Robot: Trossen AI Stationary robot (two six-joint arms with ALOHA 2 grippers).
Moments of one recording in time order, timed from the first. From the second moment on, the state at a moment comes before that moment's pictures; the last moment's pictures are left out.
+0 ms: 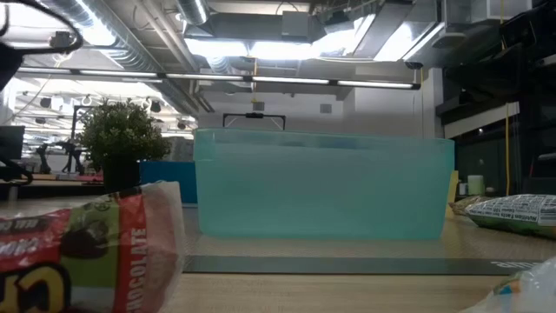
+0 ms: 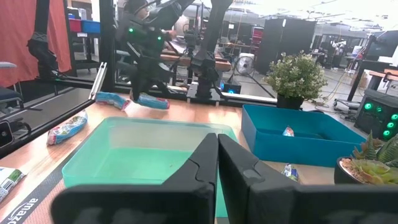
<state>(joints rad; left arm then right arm) -0.87 1.35 0.68 -0.55 -0.10 -1.89 -0.02 0.01 0.01 0.03 -0.06 -0.11</state>
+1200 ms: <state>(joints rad) -0.46 1.35 1.01 -0.55 -0.14 -0.93 -0.02 0.01 0.01 0.03 -0.06 -0.11</state>
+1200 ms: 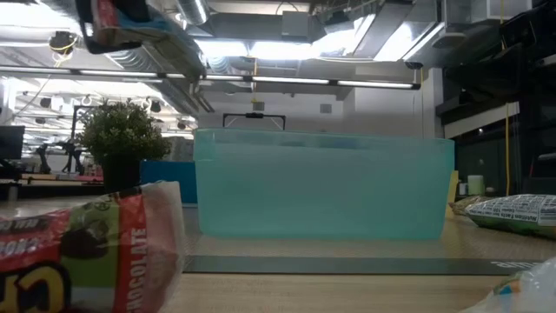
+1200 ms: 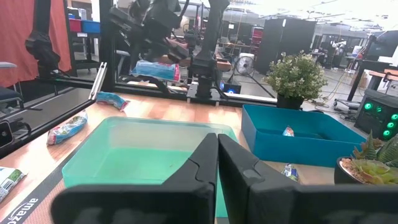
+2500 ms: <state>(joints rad) 0.28 1.13 1.01 -0.66 0.15 -0.41 -0.02 0.01 0.01 0.03 -0.06 -0.11</state>
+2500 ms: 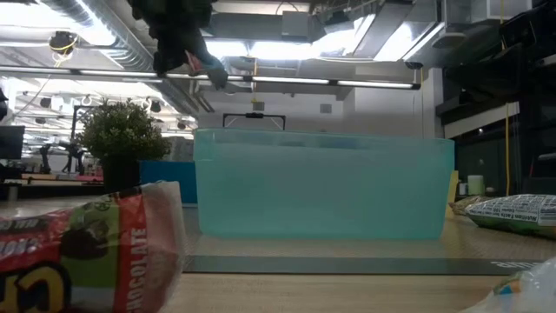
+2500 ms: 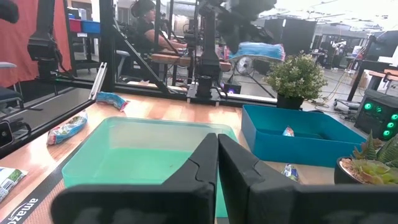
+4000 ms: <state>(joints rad) 0.63 1.63 1.36 -0.96 0.20 0.10 -0.02 0.01 0.01 0.03 -0.06 -0.11</state>
